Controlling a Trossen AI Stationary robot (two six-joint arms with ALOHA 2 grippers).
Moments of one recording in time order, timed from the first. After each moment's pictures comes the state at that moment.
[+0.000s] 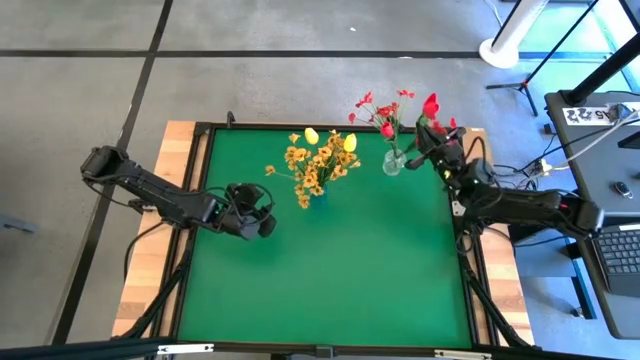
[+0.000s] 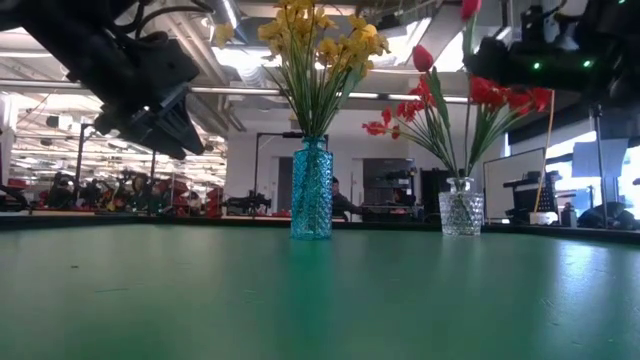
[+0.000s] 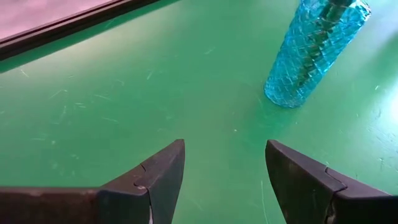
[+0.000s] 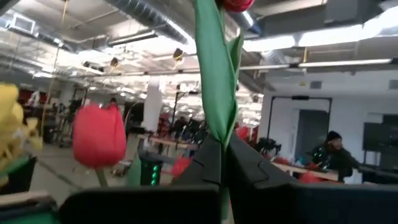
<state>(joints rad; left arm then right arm) -0.29 1.20 0.59 -0.45 -0.82 -0.99 -0.53 0.87 0.16 1.23 0.28 -0.32</state>
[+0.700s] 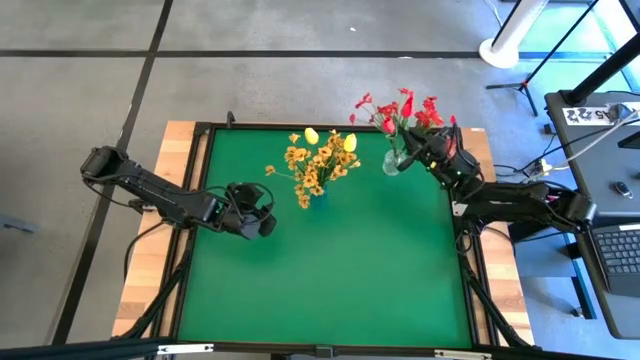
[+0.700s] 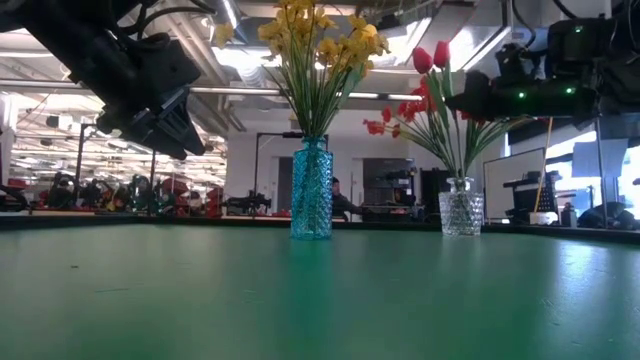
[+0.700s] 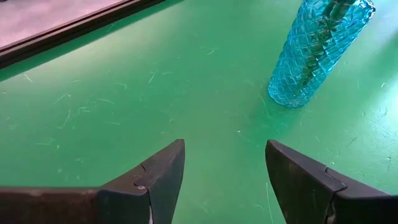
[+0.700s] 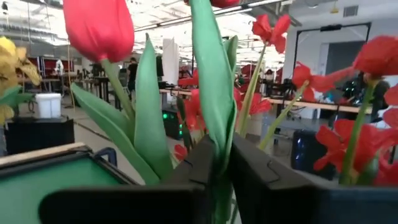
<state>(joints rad) -0.28 1.20 0.59 -0.45 -0.82 -0.96 -0.63 1.03 0.16 1.12 0.16 -0.08</state>
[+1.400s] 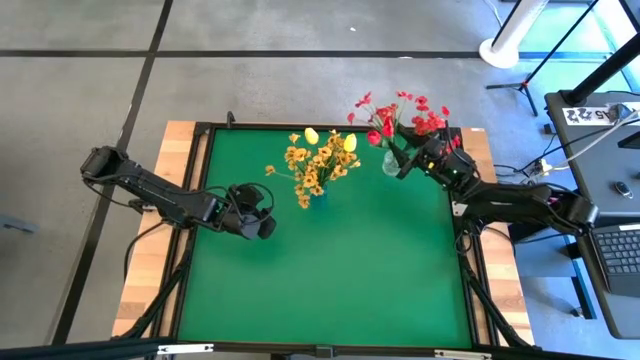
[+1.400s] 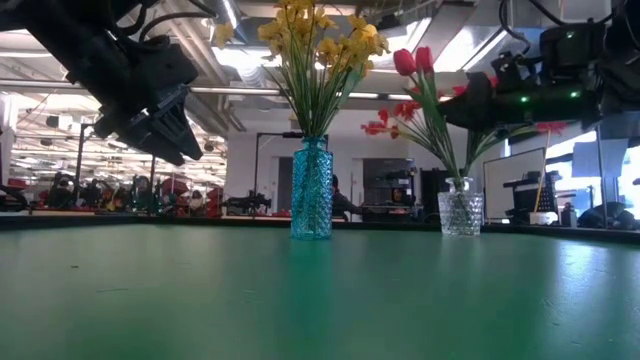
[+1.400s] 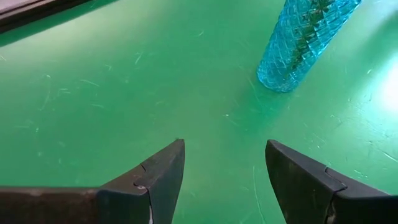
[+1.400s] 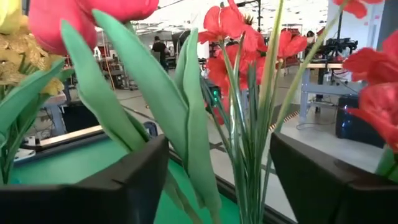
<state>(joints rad) -0.28 1.20 0.59 -0.45 -0.74 -0.99 -0.63 1.00 0.16 0.97 0.03 0.06</state>
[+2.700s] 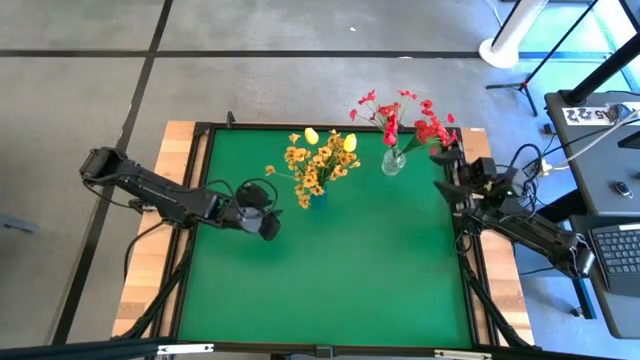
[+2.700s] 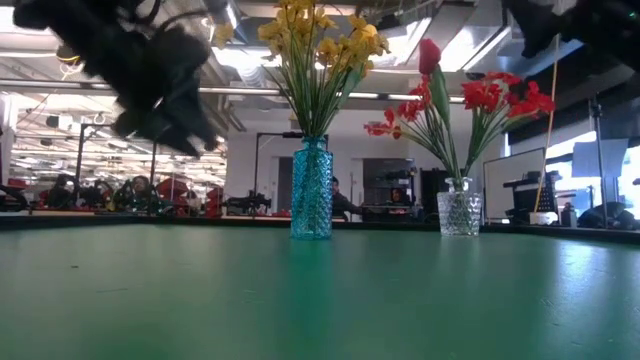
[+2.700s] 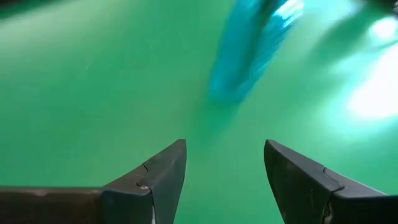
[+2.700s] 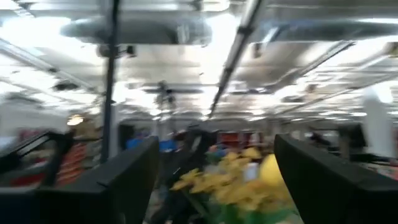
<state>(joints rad) -0.24 1.20 0.61 -0.31 -0.62 -0.90 -0.63 0.25 0.16 0.74 -0.58 0.37</state>
